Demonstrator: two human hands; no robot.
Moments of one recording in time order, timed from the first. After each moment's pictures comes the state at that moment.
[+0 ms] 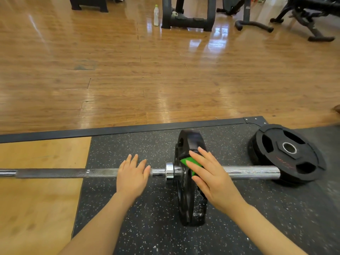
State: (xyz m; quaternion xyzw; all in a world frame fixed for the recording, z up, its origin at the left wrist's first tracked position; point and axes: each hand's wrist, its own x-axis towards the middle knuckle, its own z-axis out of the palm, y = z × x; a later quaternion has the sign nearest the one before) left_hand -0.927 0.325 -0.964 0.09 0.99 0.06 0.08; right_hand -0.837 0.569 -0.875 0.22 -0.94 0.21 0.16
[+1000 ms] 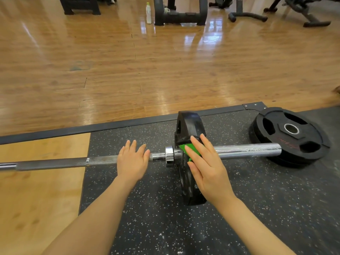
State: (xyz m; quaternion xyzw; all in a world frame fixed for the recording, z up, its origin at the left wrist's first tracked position) left_hand -0.935 0.328 -0.970 0.10 0.99 0.06 0.04; right_hand -0.813 0.538 -0.910 0.13 -0.92 0.23 0.30
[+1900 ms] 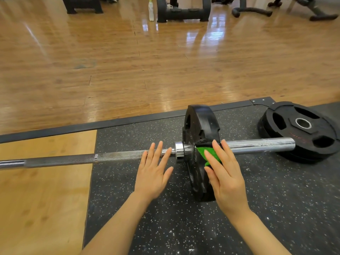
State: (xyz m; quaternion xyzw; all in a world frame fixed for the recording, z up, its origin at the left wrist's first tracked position) left_hand -0.892 0.330 -1.014 0.26 0.96 0.07 -0.05; right_hand -0.789 0.525 -0.932 0.08 -0.90 0.24 0.36
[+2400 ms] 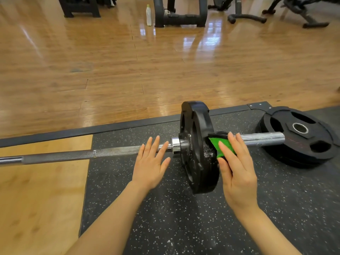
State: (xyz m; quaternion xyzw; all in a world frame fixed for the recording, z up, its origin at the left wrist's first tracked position) left_hand -0.932 0.339 -0.997 0.25 0.97 0.08 -0.02; right_hand -0.805 0.541 -0.916 0.02 -0.88 0.28 0.40
